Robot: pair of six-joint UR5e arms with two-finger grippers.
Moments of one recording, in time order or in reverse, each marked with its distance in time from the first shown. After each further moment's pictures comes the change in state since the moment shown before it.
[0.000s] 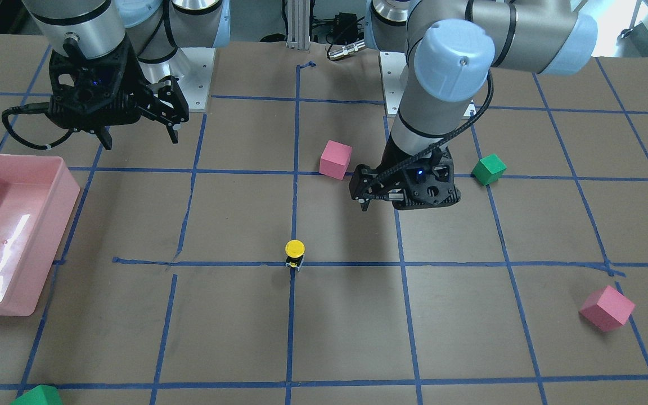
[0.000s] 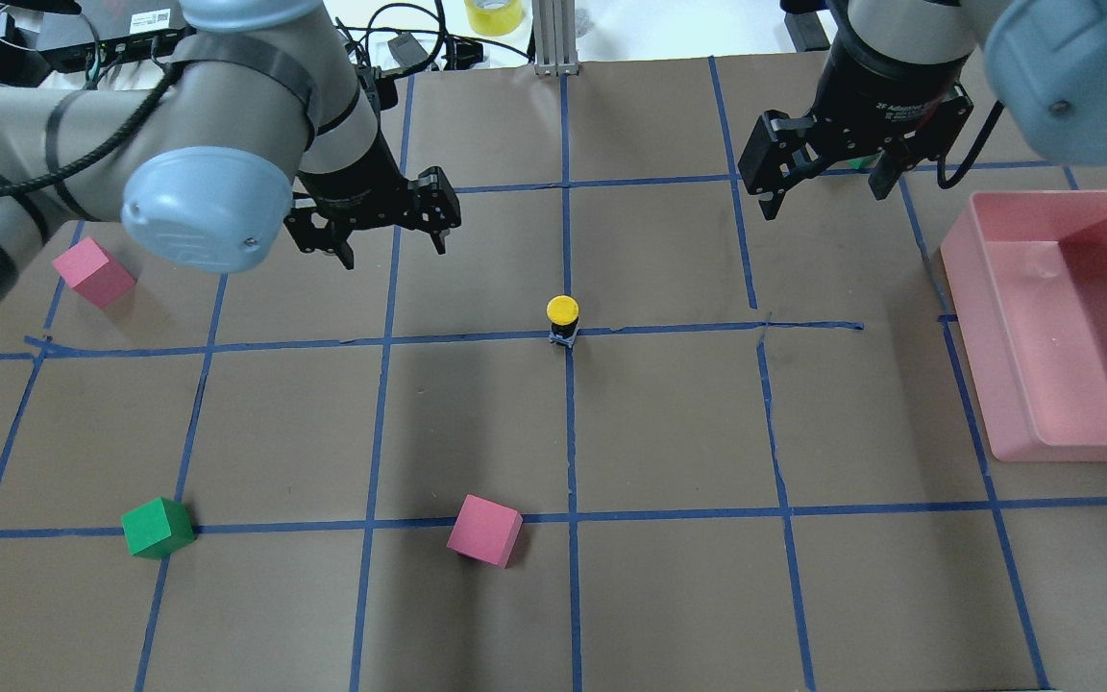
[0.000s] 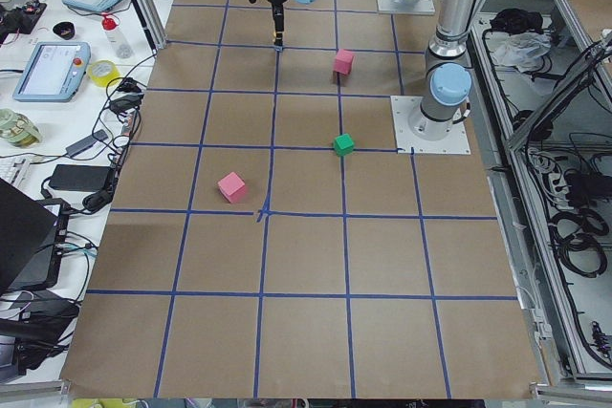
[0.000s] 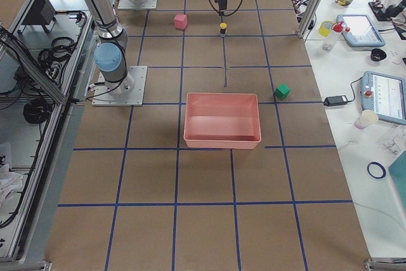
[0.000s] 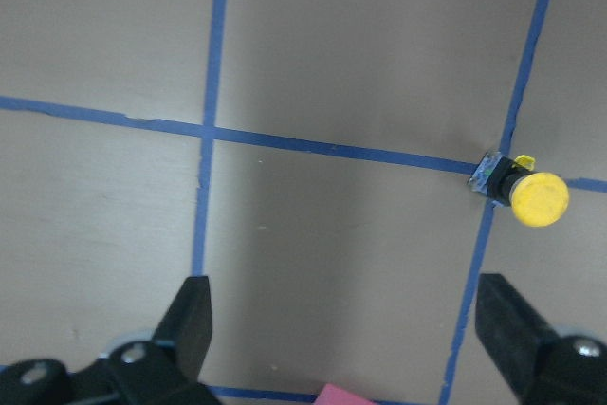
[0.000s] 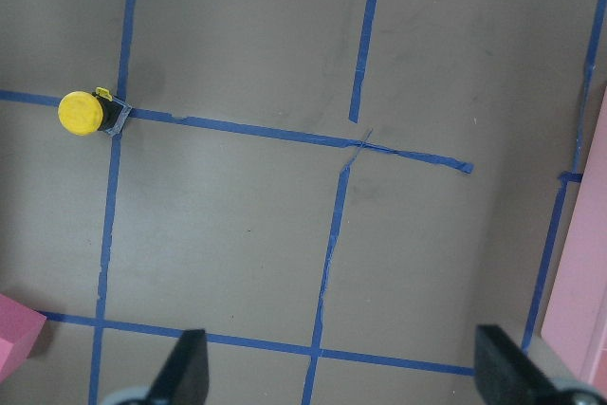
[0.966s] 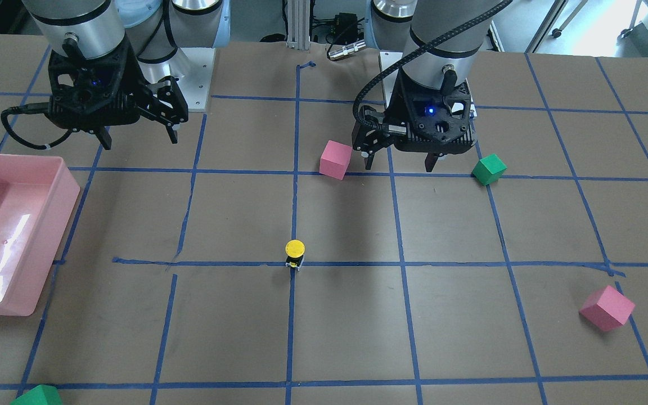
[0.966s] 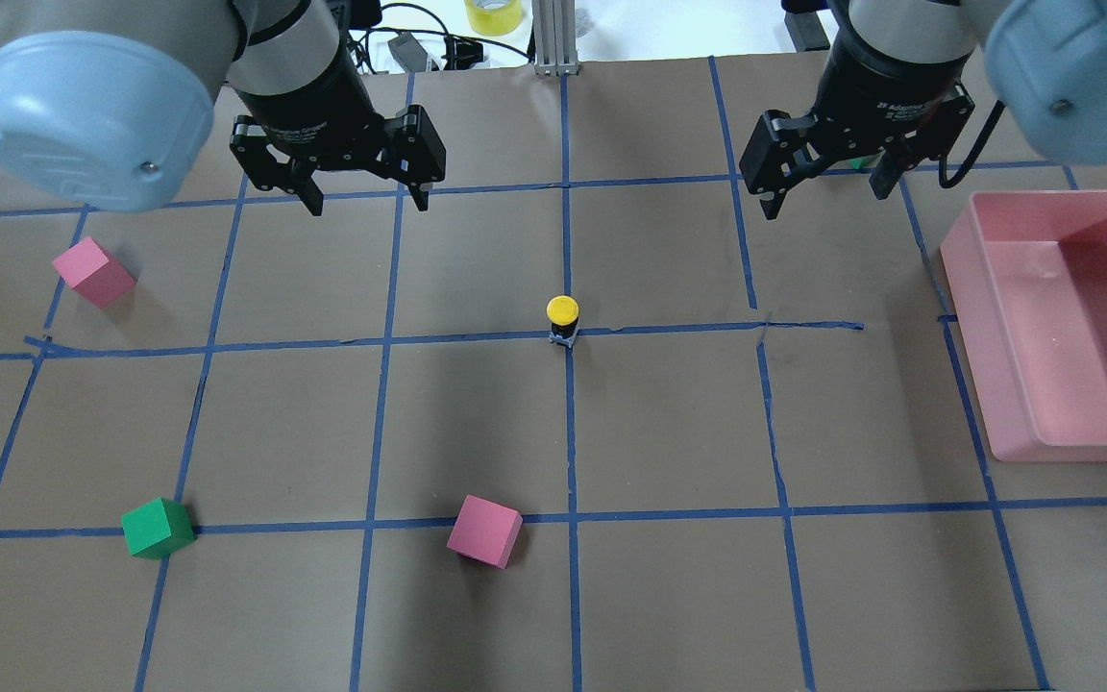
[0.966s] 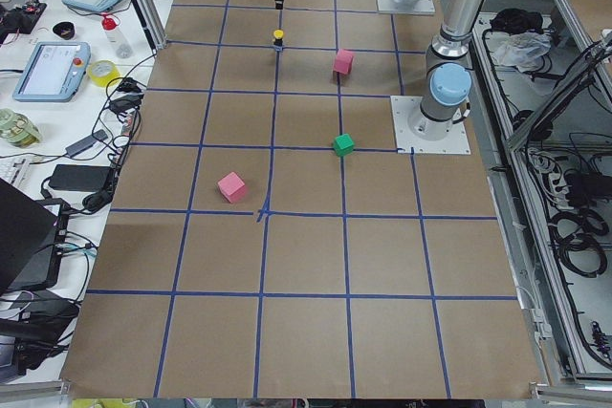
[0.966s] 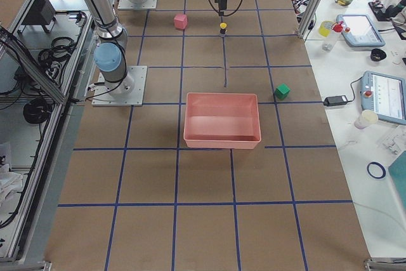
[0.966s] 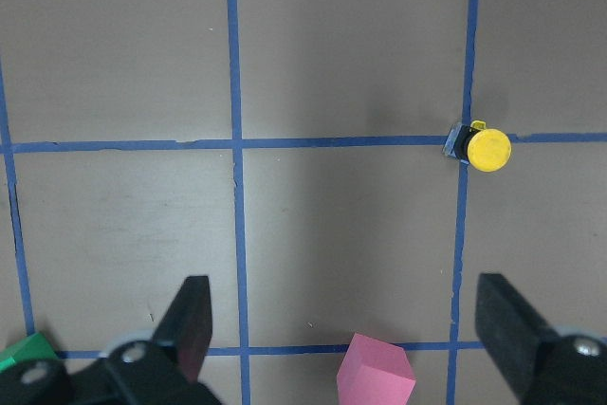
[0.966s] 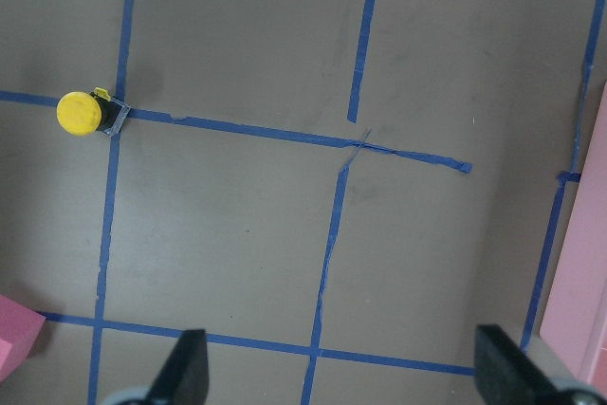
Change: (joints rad) left arm -0.033 0.054 0.138 -0.148 -0.004 0.072; right arm -0.001 0.000 0.000 0.000 -0.001 0.000
